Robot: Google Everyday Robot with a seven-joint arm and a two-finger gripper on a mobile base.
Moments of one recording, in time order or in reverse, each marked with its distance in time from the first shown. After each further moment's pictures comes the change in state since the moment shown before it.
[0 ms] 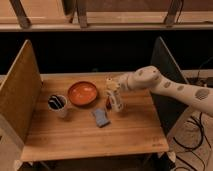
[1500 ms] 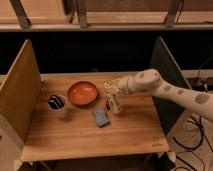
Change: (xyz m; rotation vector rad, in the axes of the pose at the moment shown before) arm -0.012 -0.017 0.004 0.088 0.039 -0.105
